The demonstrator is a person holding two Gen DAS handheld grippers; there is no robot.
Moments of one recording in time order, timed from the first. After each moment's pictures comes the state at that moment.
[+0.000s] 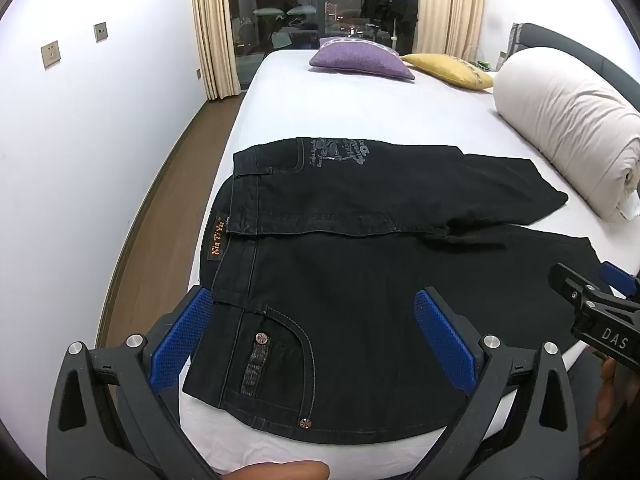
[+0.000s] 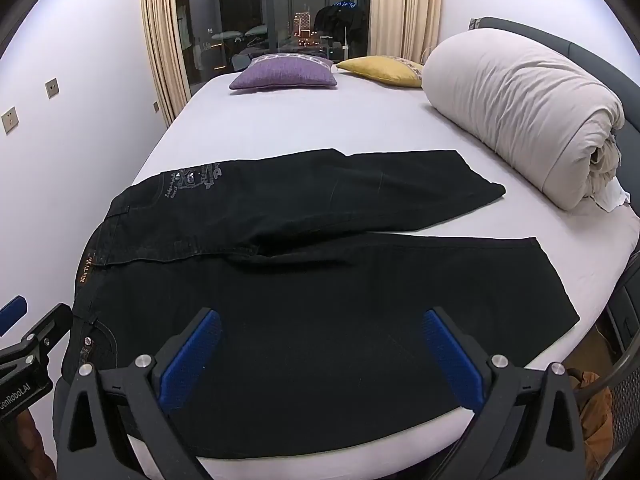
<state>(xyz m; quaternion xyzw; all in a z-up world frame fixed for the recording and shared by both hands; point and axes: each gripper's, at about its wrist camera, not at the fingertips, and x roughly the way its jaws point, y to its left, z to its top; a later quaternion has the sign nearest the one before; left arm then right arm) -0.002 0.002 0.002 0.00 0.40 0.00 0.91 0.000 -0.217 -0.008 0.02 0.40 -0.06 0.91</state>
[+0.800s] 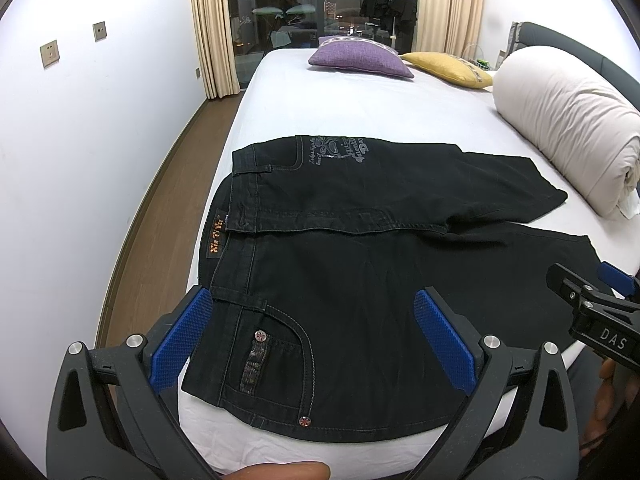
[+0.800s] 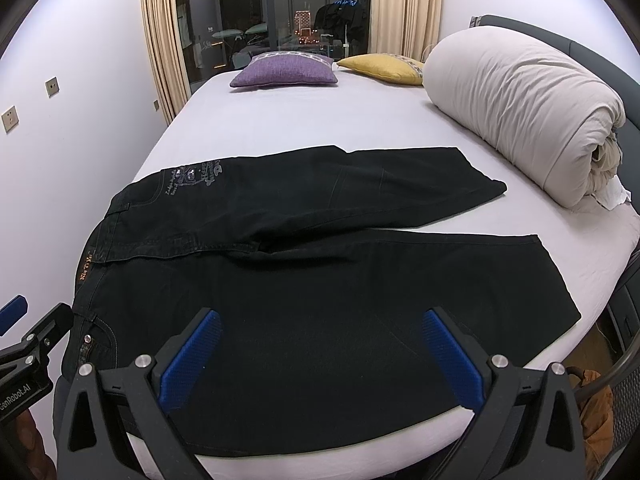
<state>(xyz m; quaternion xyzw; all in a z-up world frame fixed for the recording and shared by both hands) 0.000 0.000 -0.002 0.00 0.41 0.00 0.91 -0.003 -0.215 -0.010 0.02 0.41 -0.06 0.91</state>
